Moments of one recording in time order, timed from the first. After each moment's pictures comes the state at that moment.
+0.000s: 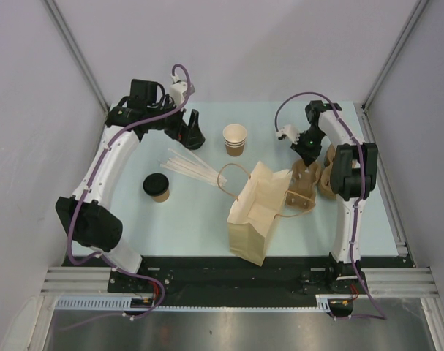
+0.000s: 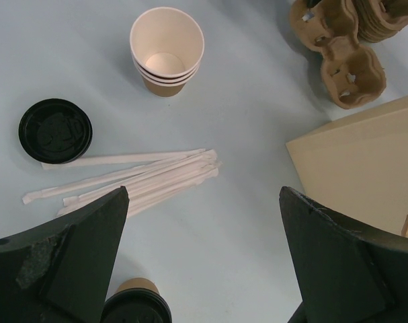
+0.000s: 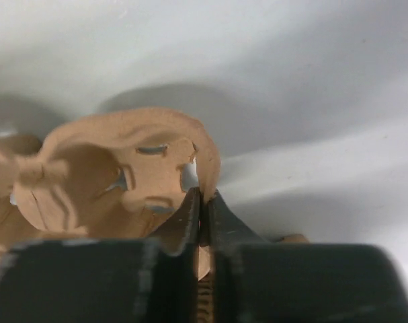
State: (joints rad) left arm -0.24 1.61 1.72 -0.83 0.60 0.23; right arm 0.08 2.25 1.95 -1.22 -0.22 -1.10
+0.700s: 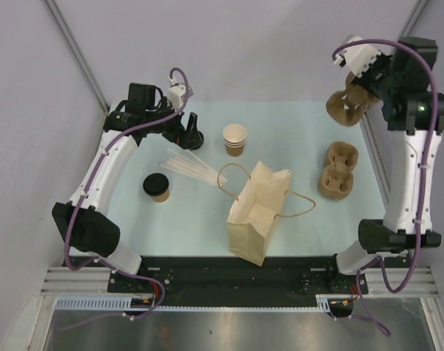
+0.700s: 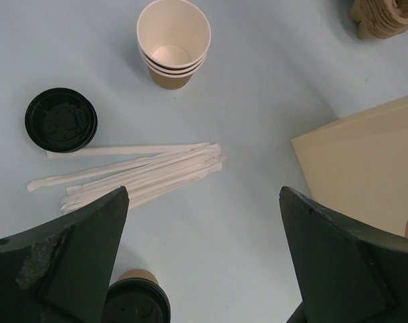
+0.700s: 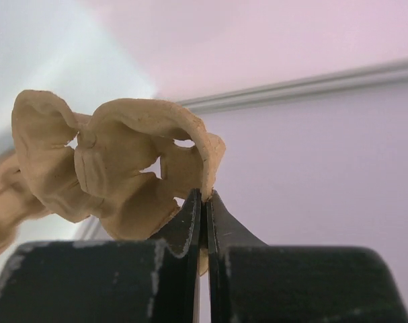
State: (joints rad) left arm -0.24 1.57 1.67 -0.81 0.57 0.22; right arm -0.01 1.61 2.23 -1.04 0.00 -1.05
